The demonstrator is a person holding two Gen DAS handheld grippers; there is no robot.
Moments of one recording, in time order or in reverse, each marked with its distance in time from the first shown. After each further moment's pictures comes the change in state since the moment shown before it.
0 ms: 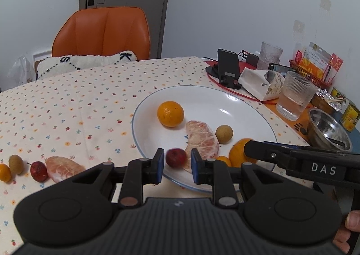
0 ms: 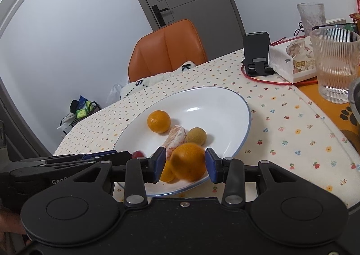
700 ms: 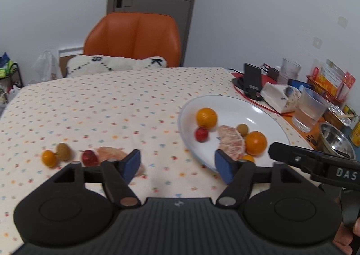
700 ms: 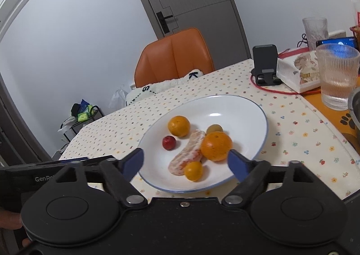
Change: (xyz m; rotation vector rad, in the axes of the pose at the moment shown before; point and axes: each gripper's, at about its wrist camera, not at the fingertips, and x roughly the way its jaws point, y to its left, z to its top) left arm -0.053 0.038 -0.003 -0.086 -0.035 0.107; right arm -0.019 0.040 -0.001 -0.026 -0.046 -0.016
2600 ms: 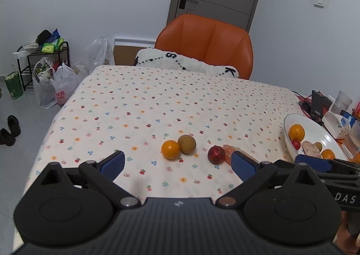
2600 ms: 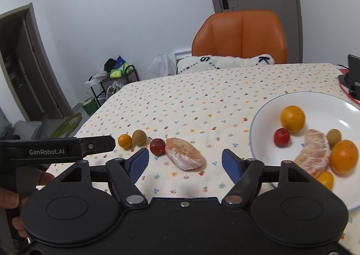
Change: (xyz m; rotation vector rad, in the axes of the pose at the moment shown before) left arm -0.030 0.142 -0.018 -0.185 -0.030 0.171; right arm 0.076 0.133 -0.021 -0.250 0.148 0.138
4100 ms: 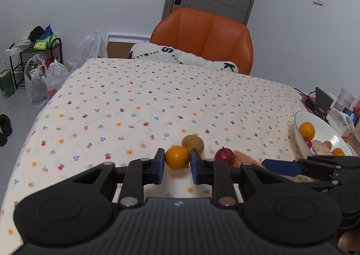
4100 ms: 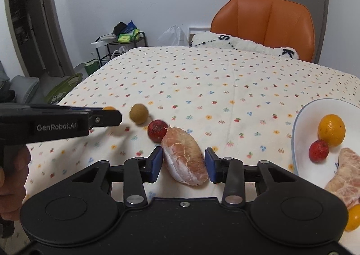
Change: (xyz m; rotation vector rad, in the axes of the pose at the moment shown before) left arm 0.032 0.010 -0.003 0.006 0.010 -0.039; right arm 0.054 0.021 -0.001 -0.182 0.133 -0.001
